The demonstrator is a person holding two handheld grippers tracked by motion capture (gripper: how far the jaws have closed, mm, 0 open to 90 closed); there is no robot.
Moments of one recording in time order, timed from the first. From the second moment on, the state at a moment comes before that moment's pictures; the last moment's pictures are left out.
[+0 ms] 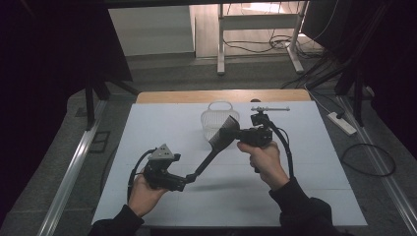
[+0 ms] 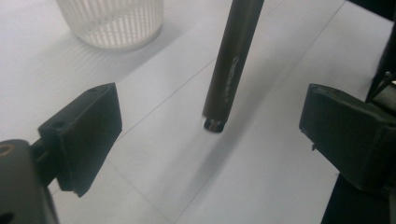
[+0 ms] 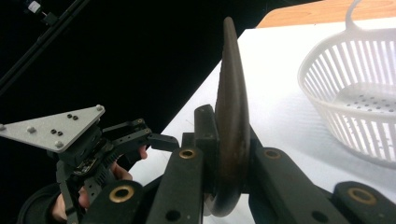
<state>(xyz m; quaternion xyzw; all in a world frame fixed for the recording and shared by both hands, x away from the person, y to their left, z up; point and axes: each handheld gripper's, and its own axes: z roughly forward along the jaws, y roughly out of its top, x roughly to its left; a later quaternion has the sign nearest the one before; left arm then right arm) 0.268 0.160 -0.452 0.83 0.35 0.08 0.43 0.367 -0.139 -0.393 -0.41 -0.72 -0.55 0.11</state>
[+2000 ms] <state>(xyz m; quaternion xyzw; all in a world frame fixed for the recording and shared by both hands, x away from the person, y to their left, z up) 0.208 0.232 -0.458 0.80 0.39 0.09 0.45 0.418 -0.151 -0.344 -0.44 -0.70 -0.57 0.04</state>
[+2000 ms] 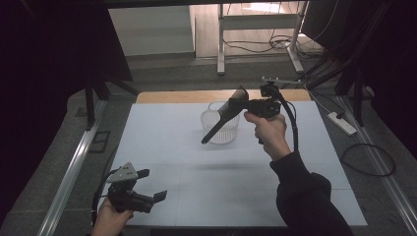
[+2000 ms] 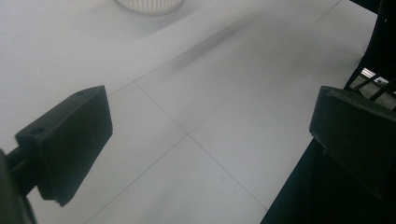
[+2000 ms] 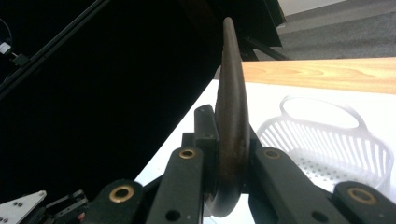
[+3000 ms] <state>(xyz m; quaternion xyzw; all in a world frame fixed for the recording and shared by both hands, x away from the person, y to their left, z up) 0.183 0.252 -0.461 0.79 0.41 0.11 0.44 0.451 -0.157 -0.319 -0.46 -0.68 -0.57 -0.01</state>
